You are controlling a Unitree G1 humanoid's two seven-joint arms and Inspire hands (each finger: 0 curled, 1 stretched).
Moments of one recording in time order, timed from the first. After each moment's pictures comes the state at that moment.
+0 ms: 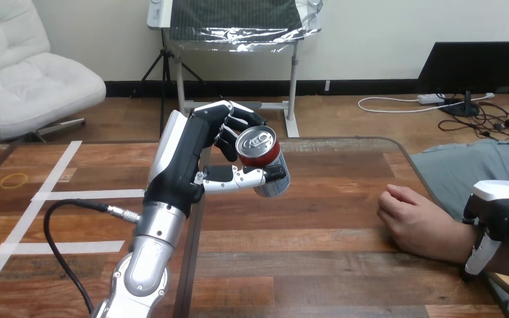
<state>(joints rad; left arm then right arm) -0.31 0.15 -0.12 0.46 0.29 -0.51 0.10 -0.49 -0.76 0.39 0.63 -0.74 0.18 0.42</state>
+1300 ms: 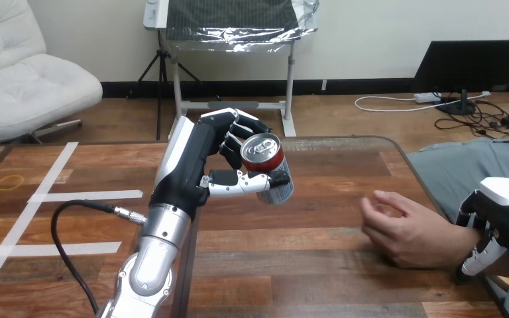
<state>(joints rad) -0.31 0.14 -0.13 0.46 0.29 -0.45 0.07 -0.26 -0.83 0.23 0.37 -0.62 0.10 0.34</state>
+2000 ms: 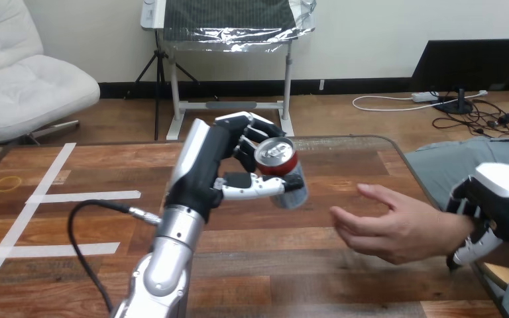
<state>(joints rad) -0.32 0.09 -0.15 0.46 0.30 -0.43 0.06 -0.19 -0.83 0.15 0.20 -0.60 0.08 0.34</state>
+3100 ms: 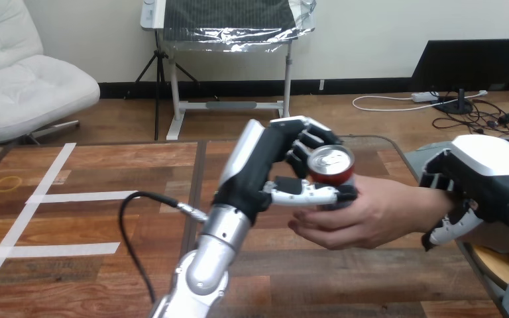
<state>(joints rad) -0.35 -0.02 -0.24 0.46 0.33 -0.41 0.04 -0.17 -0.83 0.11 -0.03 -0.59 0.09 0.39</state>
